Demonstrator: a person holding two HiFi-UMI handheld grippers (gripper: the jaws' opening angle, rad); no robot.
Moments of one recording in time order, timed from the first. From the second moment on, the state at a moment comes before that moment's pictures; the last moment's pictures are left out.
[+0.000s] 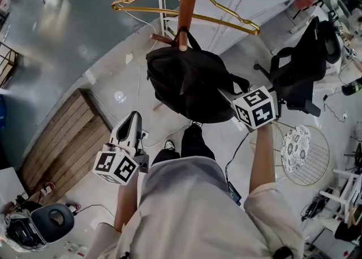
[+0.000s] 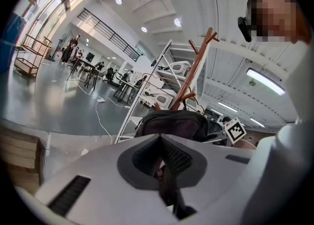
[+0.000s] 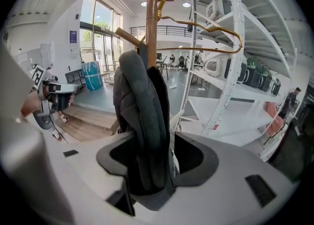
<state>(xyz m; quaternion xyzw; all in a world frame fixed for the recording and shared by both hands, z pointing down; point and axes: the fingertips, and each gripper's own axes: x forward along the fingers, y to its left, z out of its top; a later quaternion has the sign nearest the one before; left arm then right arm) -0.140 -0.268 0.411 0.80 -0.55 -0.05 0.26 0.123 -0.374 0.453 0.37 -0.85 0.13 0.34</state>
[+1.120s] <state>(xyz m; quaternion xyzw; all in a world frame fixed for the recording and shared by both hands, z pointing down) -0.125 -0.250 0.408 0.83 -0.49 -0.06 0.25 0.112 -0.299 0.427 0.43 -0.85 0.15 0.26</state>
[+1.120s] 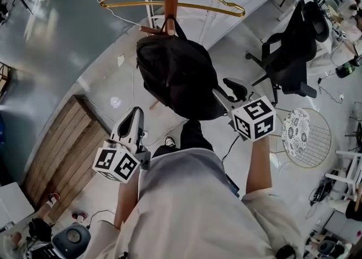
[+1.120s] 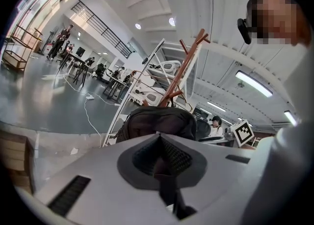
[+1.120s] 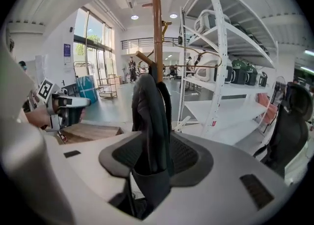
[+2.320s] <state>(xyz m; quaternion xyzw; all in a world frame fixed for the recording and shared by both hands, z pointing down) -0.085 -0.210 0.401 0.86 -0.45 -0.02 0.23 0.116 -0.198 0.445 0.49 -0.82 0.24 0.18</state>
